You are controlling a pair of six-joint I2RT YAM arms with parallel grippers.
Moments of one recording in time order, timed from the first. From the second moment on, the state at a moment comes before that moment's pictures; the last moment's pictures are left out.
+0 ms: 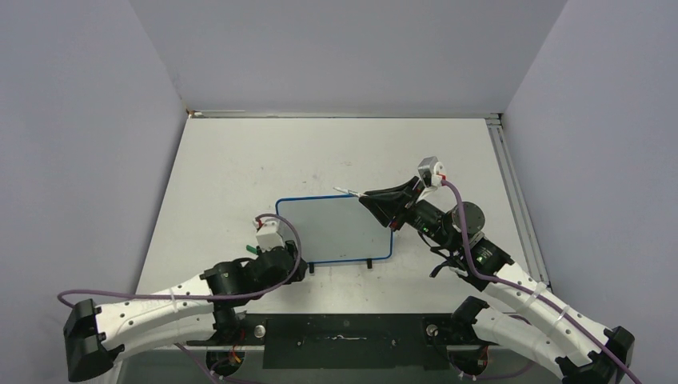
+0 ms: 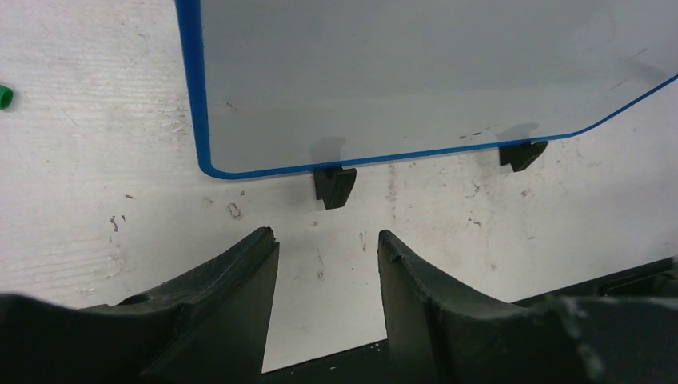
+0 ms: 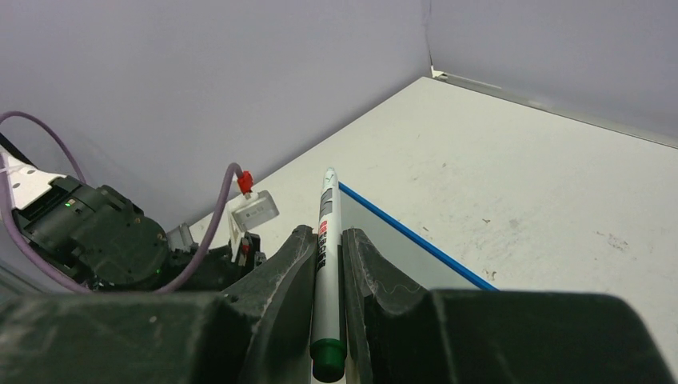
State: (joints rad) left arm -1.07 0.72 0.47 -0.53 -0.46 -1.03; right arm 0.75 0.78 0.69 0.25 -0.23 0.37
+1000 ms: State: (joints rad) left arm -1.21 1.26 0.58 -0.34 -0.68 -1.12; right arm 0.77 0.79 0.69 0.25 -0.21 0.37
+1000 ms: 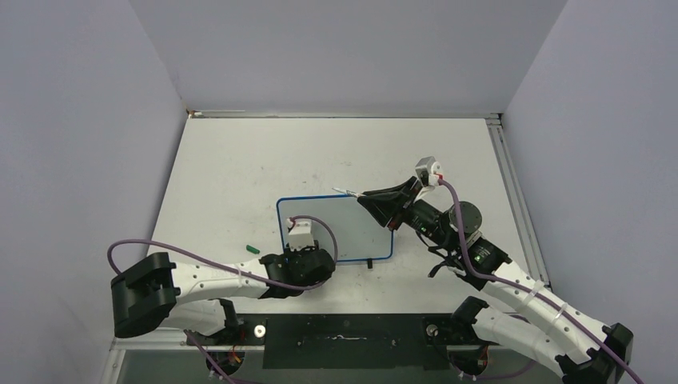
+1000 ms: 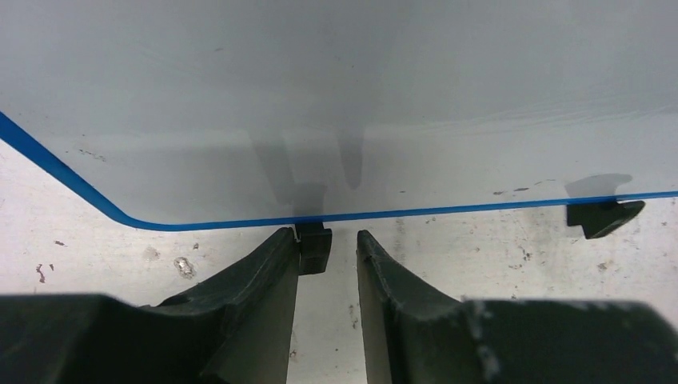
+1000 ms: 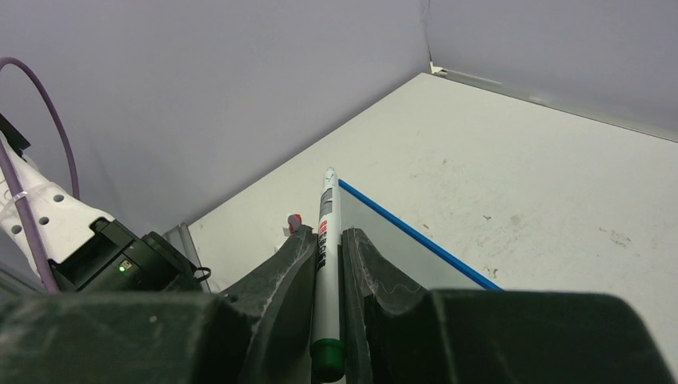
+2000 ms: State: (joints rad) left arm -1.21 1.50 0.78 -0.47 -0.68 -1.11; right arm 0.77 0.81 0.69 0.26 -0.18 0.35
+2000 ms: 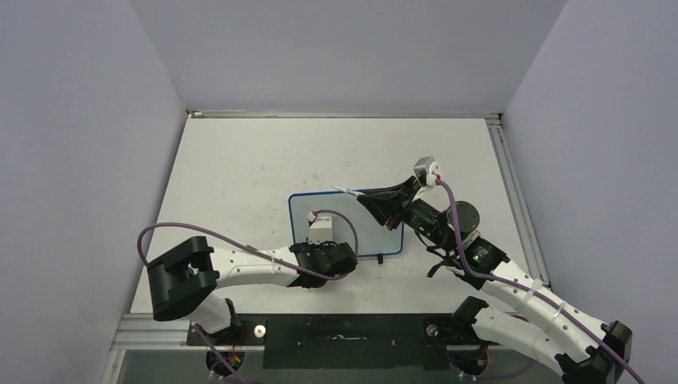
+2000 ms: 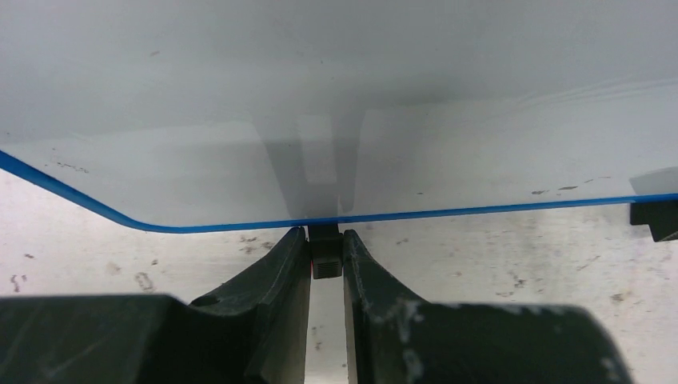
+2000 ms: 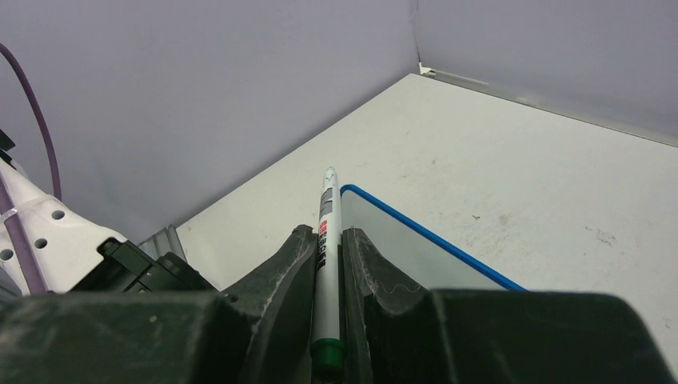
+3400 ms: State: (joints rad) left arm -1.05 1.08 0.90 -0.56 -0.31 -0.84; right arm 0.78 0.72 0.69 0.20 -0.08 0.34
